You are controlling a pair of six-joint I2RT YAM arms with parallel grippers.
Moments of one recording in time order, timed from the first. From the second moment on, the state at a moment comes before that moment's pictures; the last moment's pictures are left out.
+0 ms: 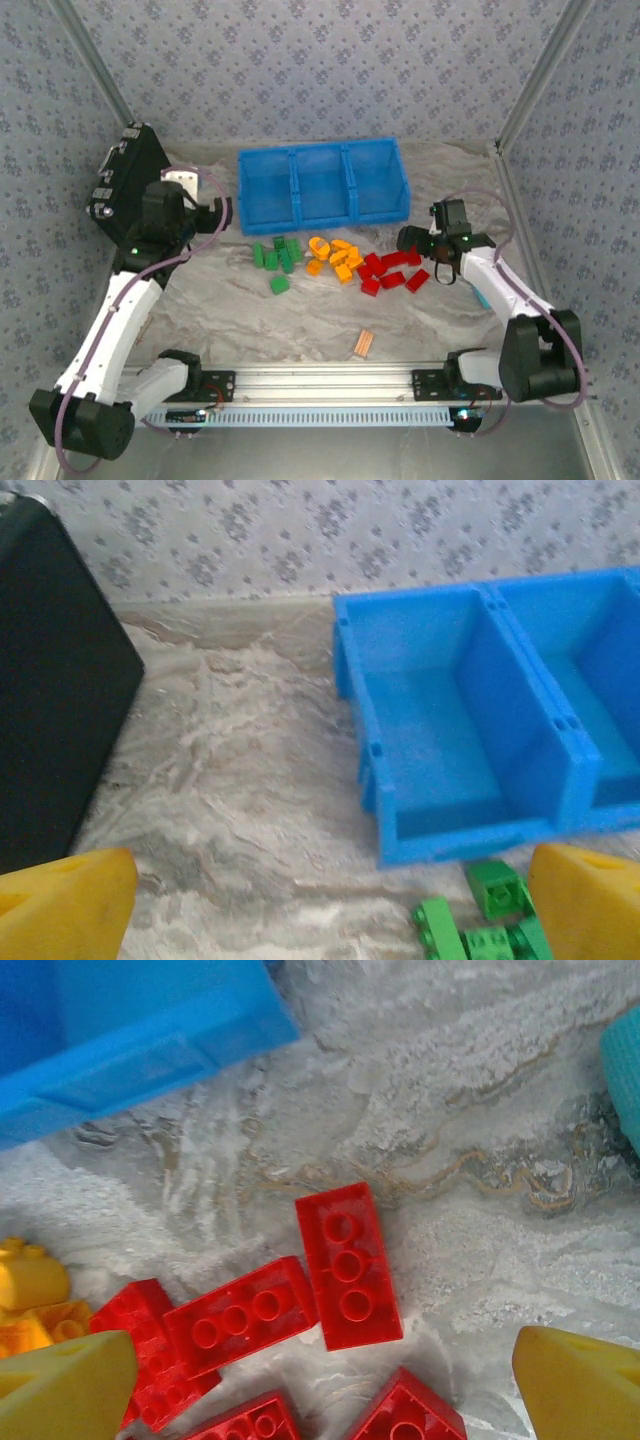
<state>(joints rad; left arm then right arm) -0.24 0.98 1.02 -0.54 -0.13 -0.10 0.15 1.29 0.81 -0.49 -0.04 0.36</state>
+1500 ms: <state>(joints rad) -0.50 1.15 1.09 -0.87 0.00 0.02 0.16 1.73 1.00 -0.52 0.10 0.40</state>
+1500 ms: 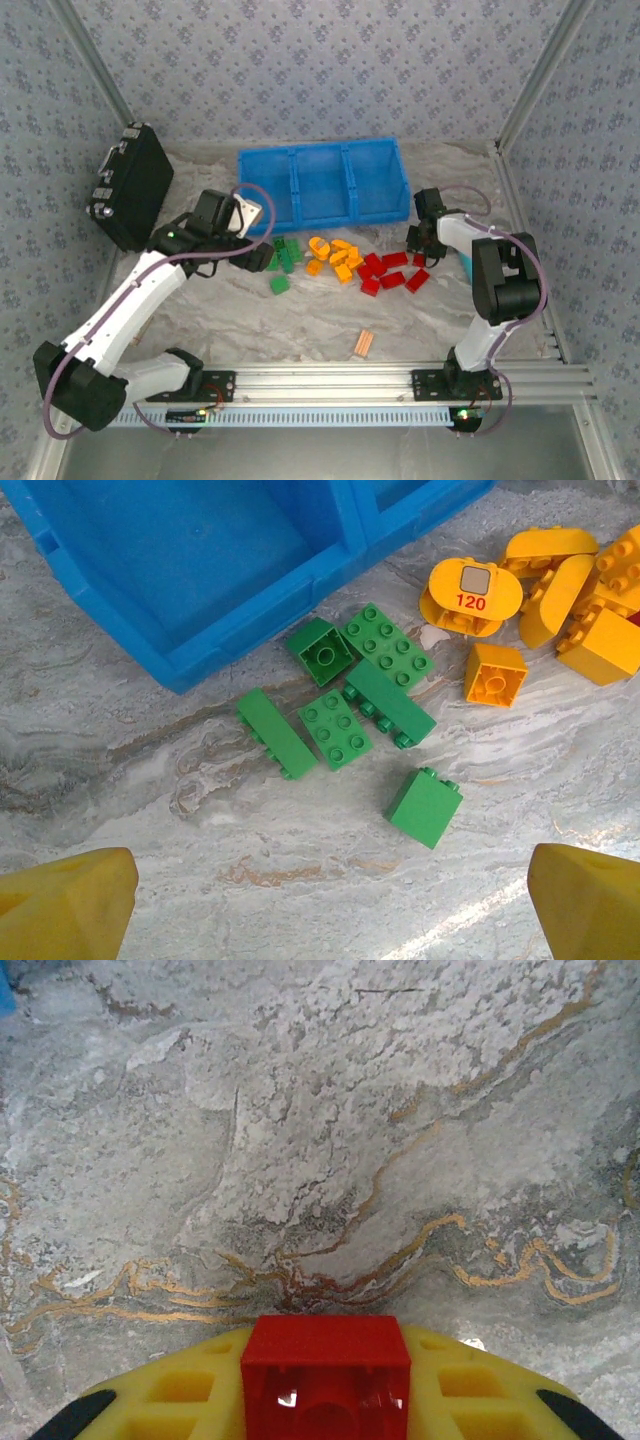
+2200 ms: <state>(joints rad) -0.50 1.20 1.14 -0.76 -0.01 -0.04 0.29 1.73 1.51 -0.60 0.09 0.27</state>
